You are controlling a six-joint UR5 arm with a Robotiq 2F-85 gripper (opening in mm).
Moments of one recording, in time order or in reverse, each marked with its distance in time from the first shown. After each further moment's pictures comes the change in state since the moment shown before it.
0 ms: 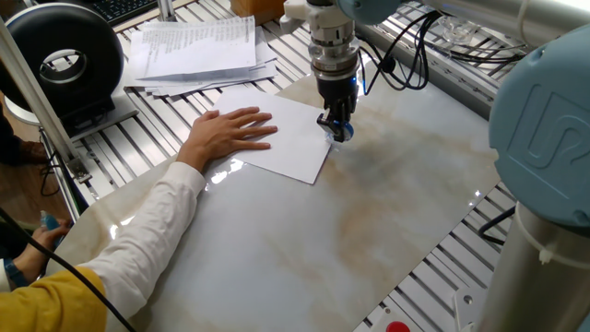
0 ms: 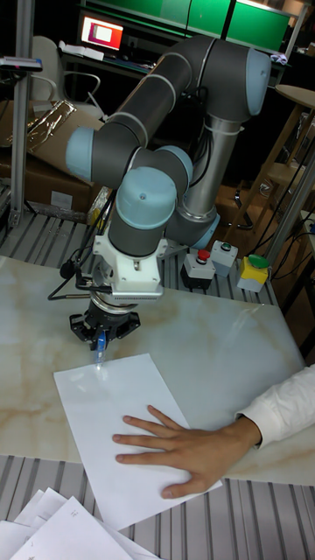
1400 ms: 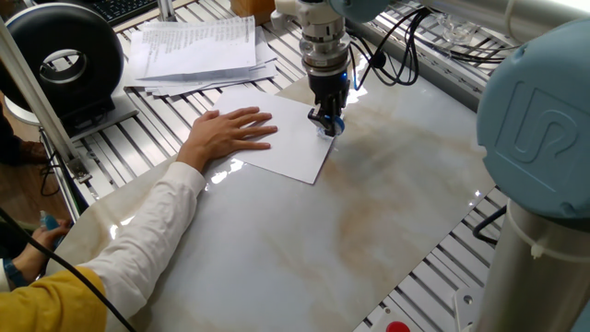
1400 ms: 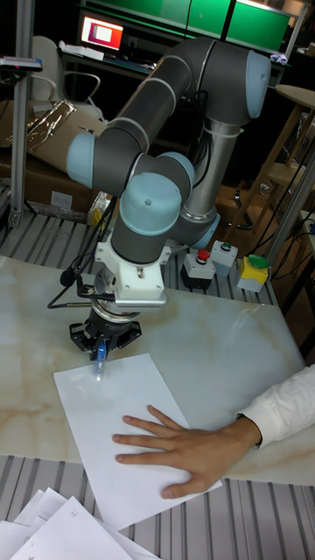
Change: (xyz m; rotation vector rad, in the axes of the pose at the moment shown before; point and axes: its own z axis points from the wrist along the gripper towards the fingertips) arm -0.024 -0.003 -0.001 0.013 -0.026 -0.002
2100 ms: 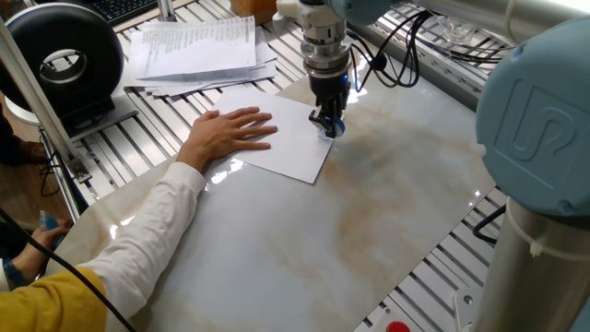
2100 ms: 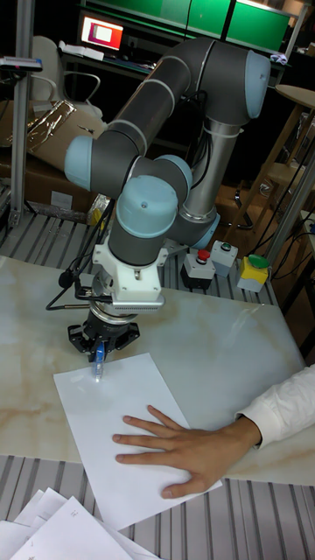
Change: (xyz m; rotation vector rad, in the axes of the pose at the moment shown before) arm 0.002 -0.002 0.006 -0.004 -0.001 -0.001
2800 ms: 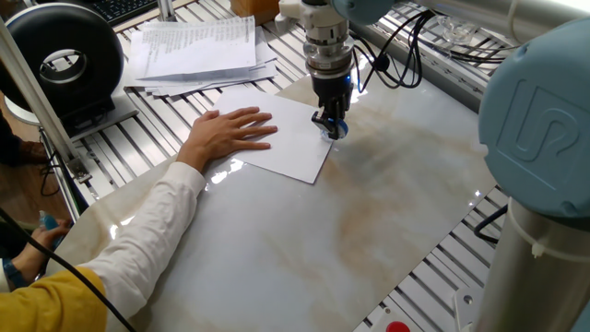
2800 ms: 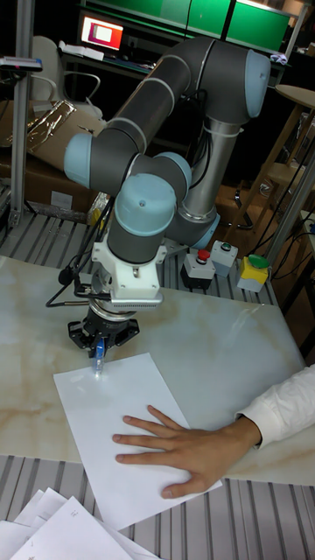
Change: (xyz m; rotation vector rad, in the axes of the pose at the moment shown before) arm 0.009 0.001 -0.001 -0.005 0.014 0.000
